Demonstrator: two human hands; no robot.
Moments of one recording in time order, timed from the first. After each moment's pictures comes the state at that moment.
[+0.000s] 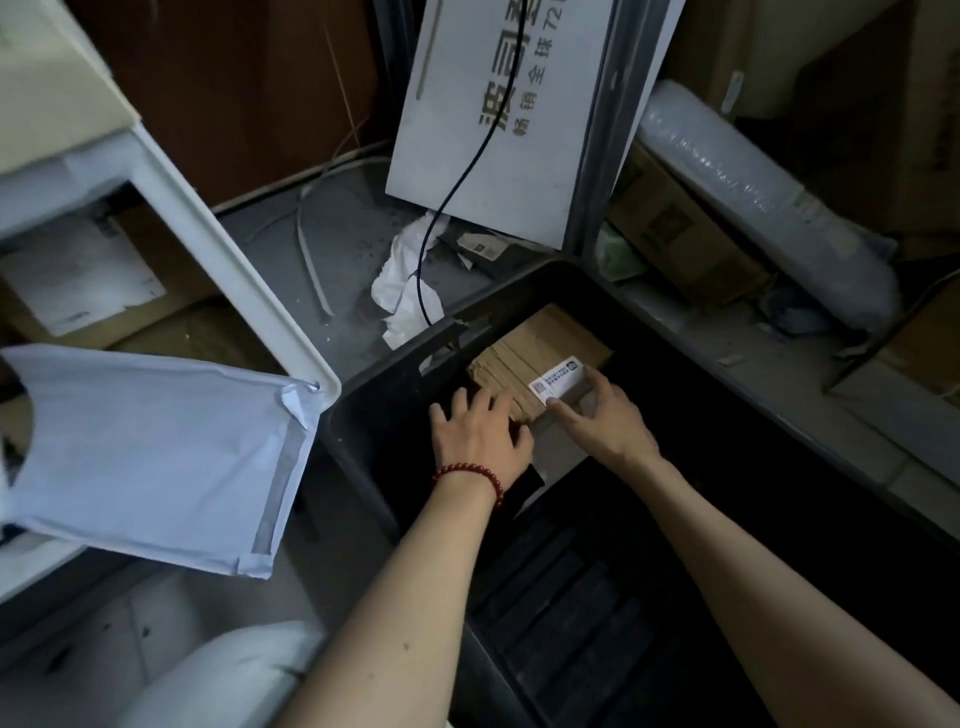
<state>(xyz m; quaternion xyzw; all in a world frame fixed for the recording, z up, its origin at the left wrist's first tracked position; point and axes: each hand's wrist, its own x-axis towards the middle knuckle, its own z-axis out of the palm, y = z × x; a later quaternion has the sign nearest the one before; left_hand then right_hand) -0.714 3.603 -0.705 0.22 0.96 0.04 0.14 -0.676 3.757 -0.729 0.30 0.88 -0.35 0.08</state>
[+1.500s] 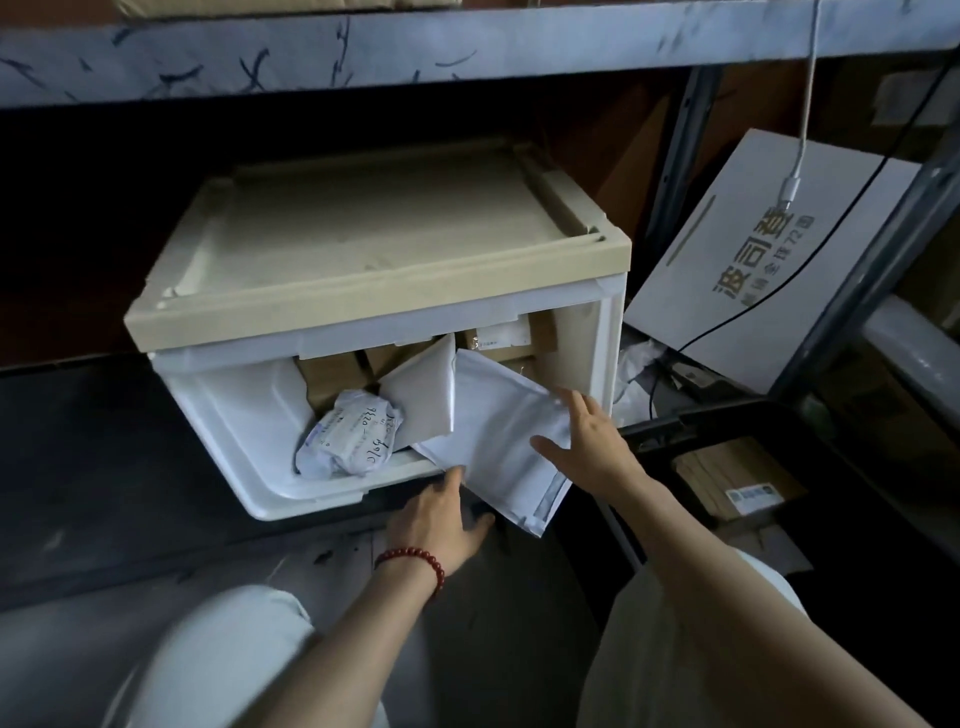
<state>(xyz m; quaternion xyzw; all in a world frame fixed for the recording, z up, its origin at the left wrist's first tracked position) -0.633 3.308 -0.615 -0.01 0.98 0.18 0.08 -0.693 3.499 -0.580 -0.08 0.95 -0.29 0.01</state>
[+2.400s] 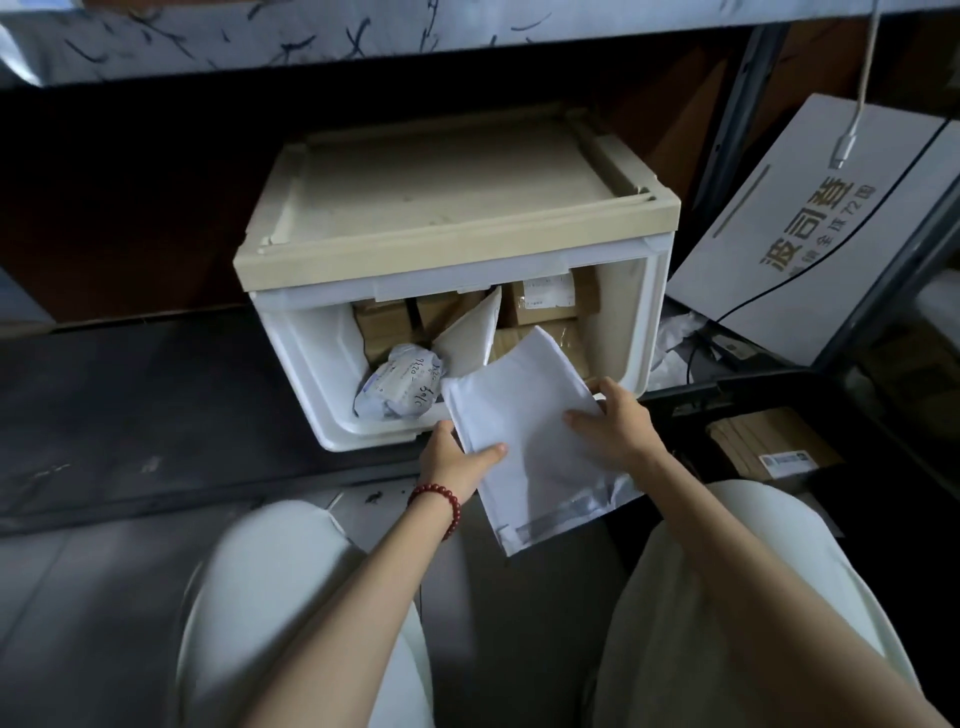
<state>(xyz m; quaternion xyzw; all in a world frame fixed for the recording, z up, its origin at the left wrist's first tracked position) -0.599 3.290 -0.589 -0.22 0.79 0.57 0.04 -0.655 3.476 -0.582 0.03 0.88 -0.46 0.05</state>
